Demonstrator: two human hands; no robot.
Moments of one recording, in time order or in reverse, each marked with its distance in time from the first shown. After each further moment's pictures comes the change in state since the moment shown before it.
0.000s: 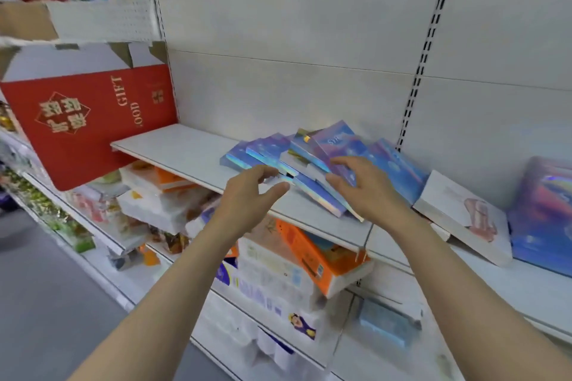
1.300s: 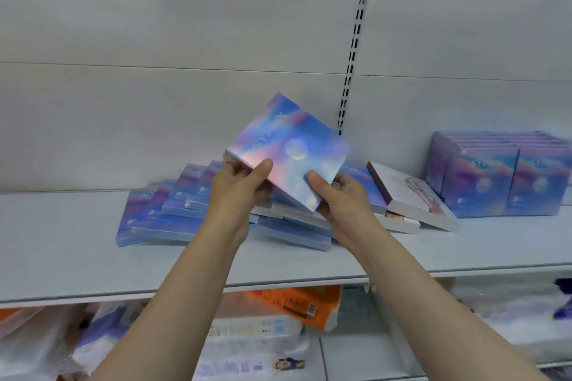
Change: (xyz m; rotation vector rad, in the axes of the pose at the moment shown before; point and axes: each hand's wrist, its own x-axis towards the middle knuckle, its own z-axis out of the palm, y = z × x) left_hand 0.183 -0.024 0.045 -1.156 -0.415 -0.232; right_hand 0.080 -0.006 0.068 0.963 0.638 0.565
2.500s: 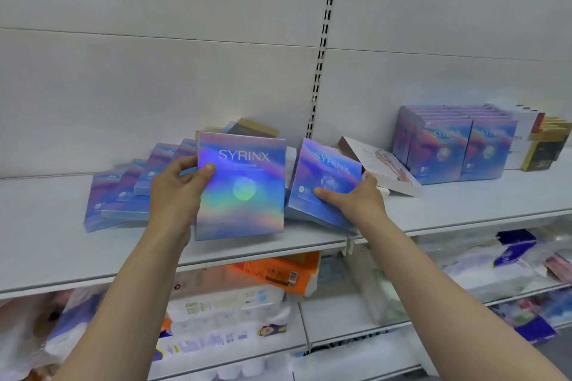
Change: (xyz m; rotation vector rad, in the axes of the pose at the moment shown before) left_hand -0.005 -0.018 -0.063 0.332 0.154 0.098; right_hand -0.019 0.011 -0.072 -0.918 0.471 0.224
